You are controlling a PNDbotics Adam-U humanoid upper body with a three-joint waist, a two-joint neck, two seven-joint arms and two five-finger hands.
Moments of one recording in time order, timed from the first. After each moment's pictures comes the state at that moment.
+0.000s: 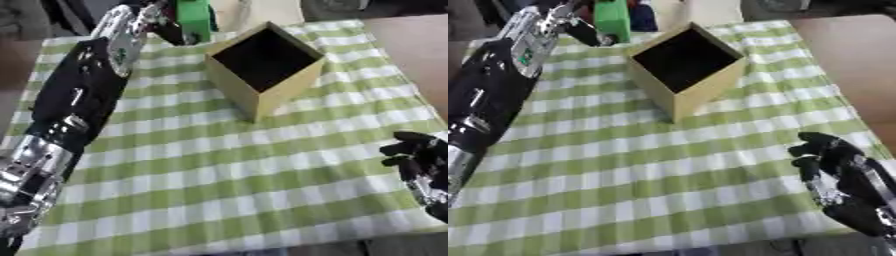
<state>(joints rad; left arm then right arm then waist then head) -1.06 0.35 -0.14 -0.93 -0.90 -0.09 -0.14 -0.06 -0.25 0.06 -1.83 -0.04 -0.17 0.39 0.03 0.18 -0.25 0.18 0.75</state>
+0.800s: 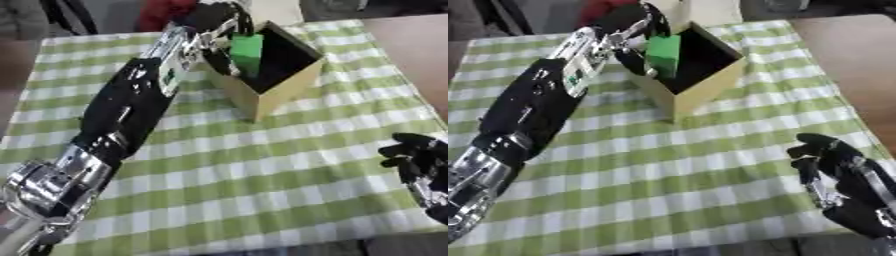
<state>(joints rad) -1.06 0.23 -0.22 -0.92 -0.96 -0.16 -0.19 -0.07 -0.25 0.07 -1.83 -0.04 -0.17 0.40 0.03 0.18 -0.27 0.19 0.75</state>
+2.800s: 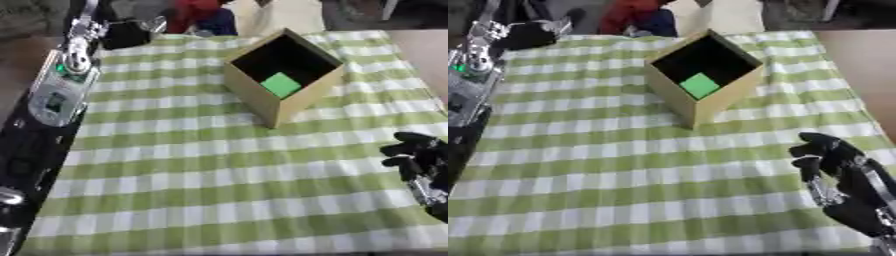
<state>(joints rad) -0.56 0.45 -0.01 -1.64 -0.16 0.09 0.11 -0.06 -0.25 0.05 -1.83 -0.04 -0.18 0.37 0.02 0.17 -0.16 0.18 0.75</state>
